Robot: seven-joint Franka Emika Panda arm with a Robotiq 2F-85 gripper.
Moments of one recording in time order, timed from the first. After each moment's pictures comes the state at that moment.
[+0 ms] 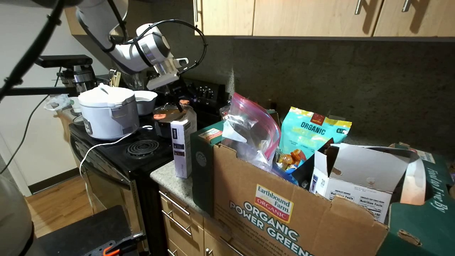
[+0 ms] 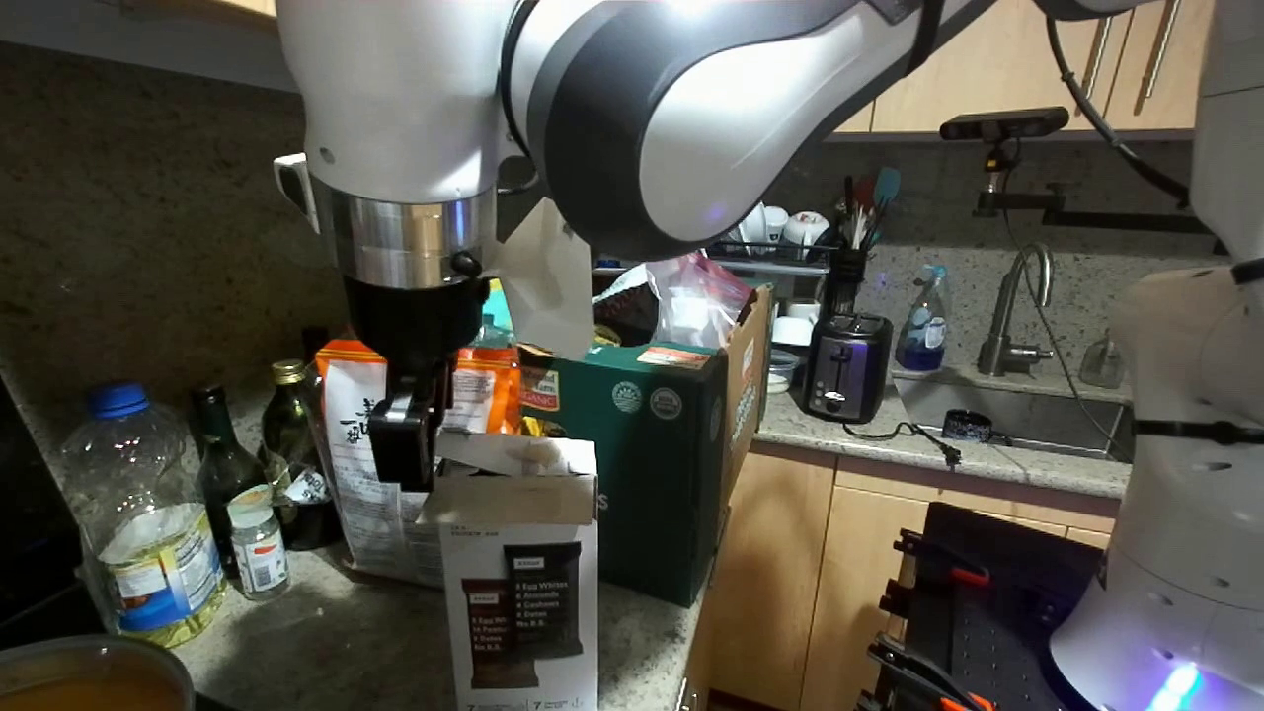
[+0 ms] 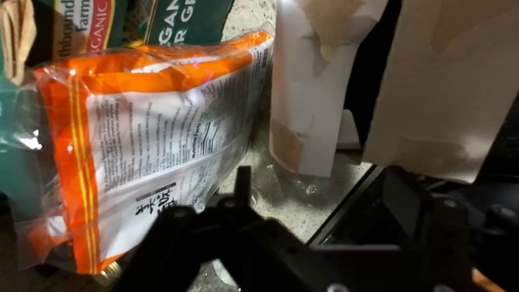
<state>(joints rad) 0.43 0.23 0.30 -1.87 -0.58 2.16 0.33</state>
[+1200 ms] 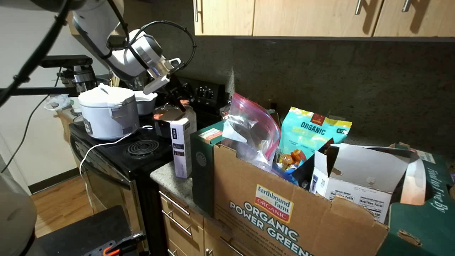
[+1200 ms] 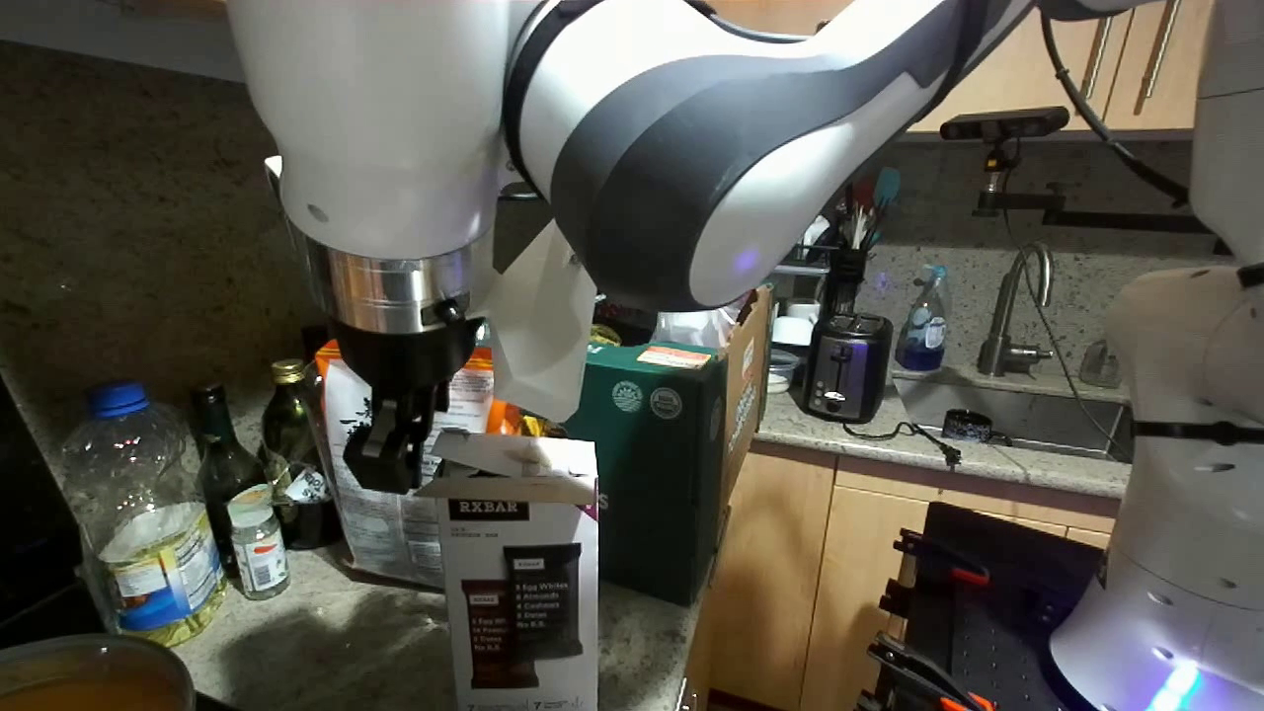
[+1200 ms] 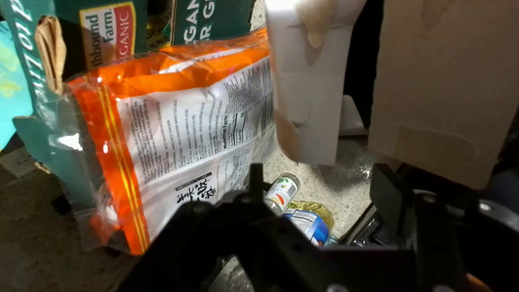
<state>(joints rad) 0.49 0.25 0.29 -1.87 -0.78 2.12 0.60</state>
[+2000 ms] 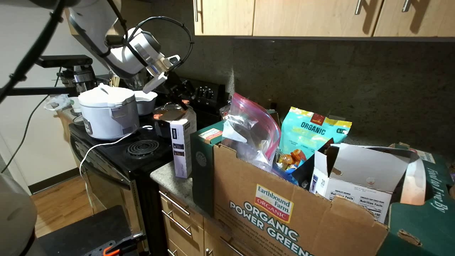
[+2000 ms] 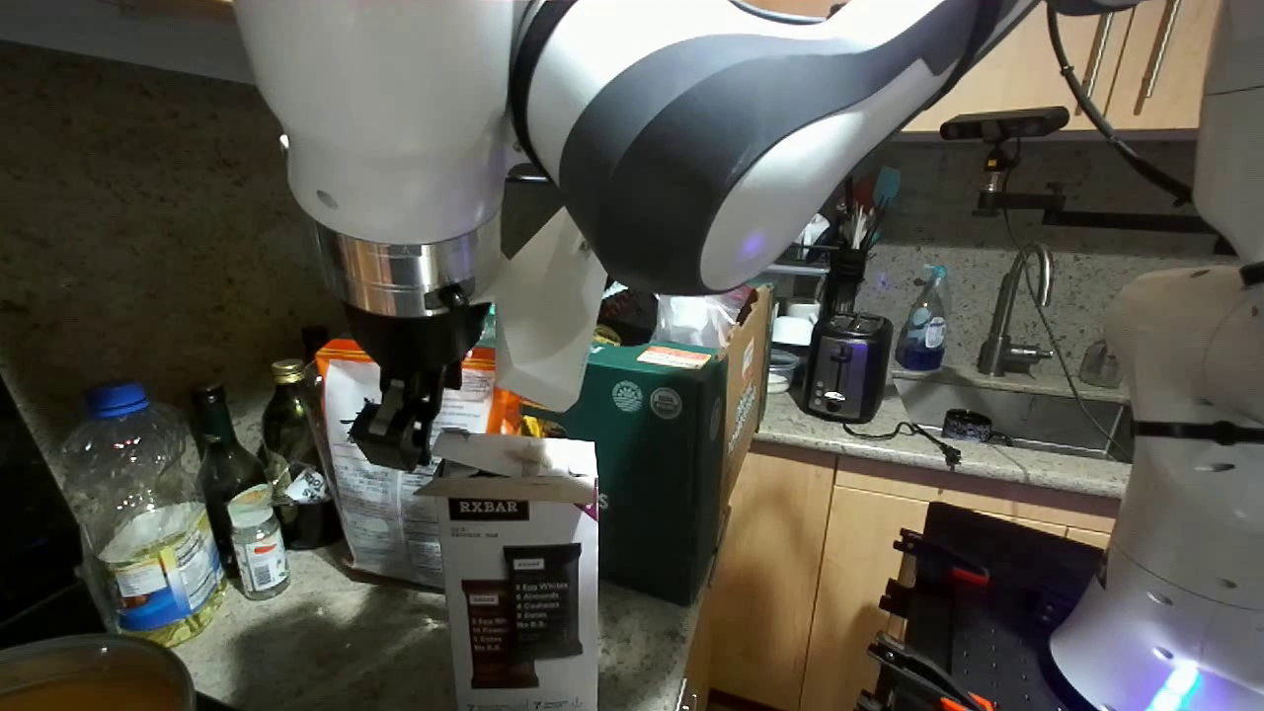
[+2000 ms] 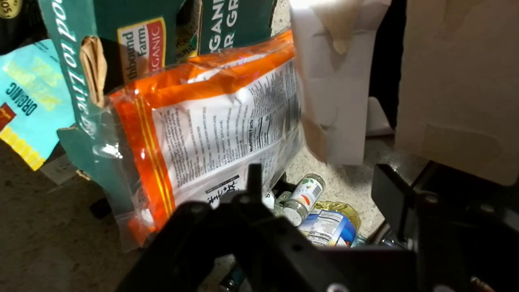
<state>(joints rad) 0.49 0.23 0.30 -1.87 -0.81 2.07 0.67</state>
